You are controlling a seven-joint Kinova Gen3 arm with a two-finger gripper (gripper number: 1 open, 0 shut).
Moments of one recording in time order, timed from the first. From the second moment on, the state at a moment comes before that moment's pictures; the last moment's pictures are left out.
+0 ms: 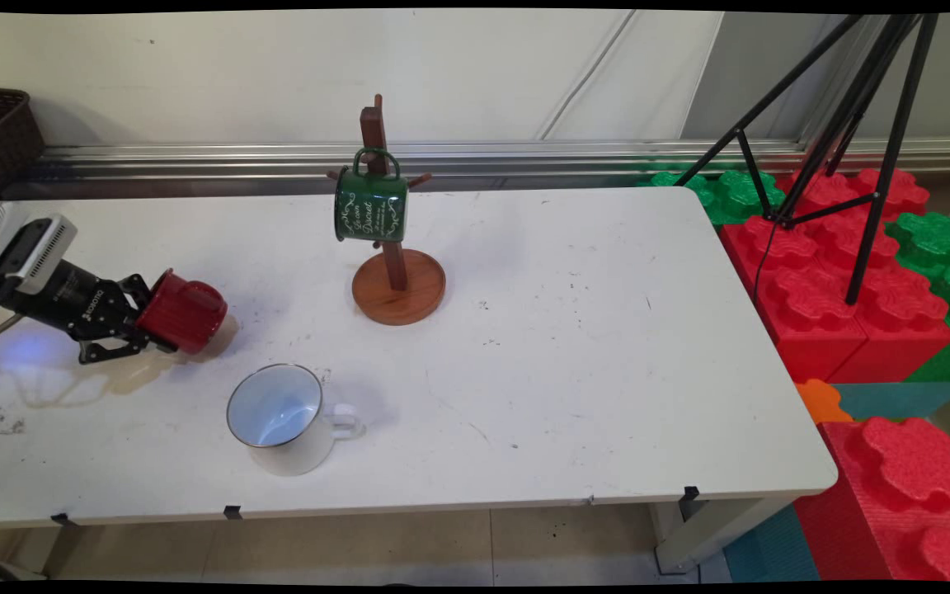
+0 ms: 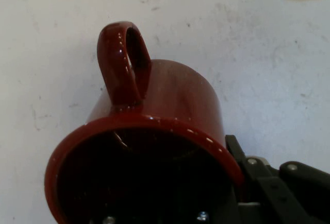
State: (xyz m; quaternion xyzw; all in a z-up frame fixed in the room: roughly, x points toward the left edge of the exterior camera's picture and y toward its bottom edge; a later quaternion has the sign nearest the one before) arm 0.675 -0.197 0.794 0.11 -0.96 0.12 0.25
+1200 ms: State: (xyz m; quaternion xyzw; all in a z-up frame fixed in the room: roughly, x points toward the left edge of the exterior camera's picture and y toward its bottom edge) arm 0.670 -0.201 0.801 0.05 -0.97 0.13 0.20
